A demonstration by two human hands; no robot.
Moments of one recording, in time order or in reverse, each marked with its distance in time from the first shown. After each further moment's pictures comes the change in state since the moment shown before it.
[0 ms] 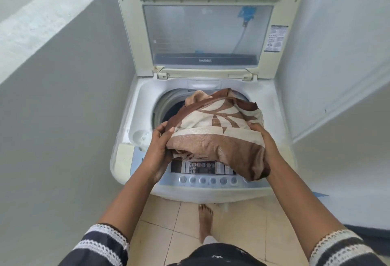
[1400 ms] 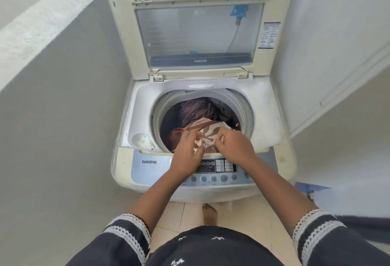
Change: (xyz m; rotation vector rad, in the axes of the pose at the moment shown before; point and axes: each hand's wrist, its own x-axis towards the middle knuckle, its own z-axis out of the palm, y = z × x) left_hand 0.022 -0.046 0.038 1.088 -0.105 0.579; right_hand 0.031 0.029 0.033 -1.491 0.085 -0.607
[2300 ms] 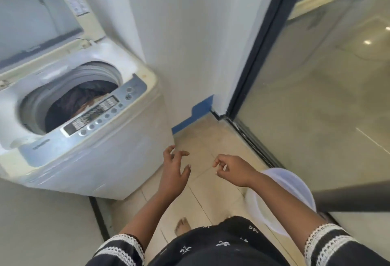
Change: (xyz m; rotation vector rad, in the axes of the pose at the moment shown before) left_hand -0.319 0.026 0.103 0.056 -0.630 0.366; right_hand -0.492 0.070 0.098 0.434 0.064 0.611
